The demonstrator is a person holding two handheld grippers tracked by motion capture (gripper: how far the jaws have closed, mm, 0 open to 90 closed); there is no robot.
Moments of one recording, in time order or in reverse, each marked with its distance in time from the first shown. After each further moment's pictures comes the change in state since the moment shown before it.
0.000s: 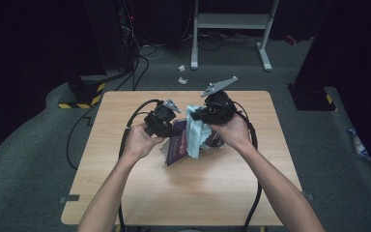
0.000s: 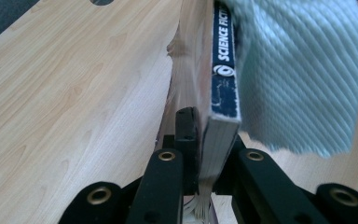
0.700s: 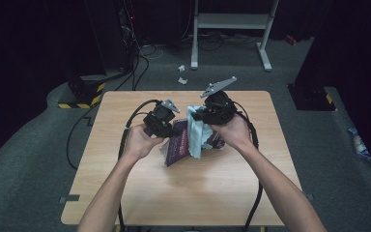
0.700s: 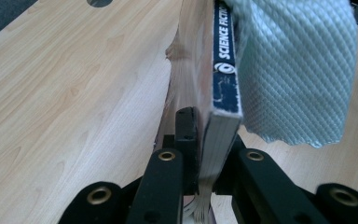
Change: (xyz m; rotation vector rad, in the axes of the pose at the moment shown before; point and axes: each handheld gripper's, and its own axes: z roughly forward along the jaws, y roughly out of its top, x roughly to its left) left arm 0.000 -0.002 -0.002 -0.010 -0.011 -0.012; right arm 0.001 0.001 -0.001 0.019 -0.016 -0.015
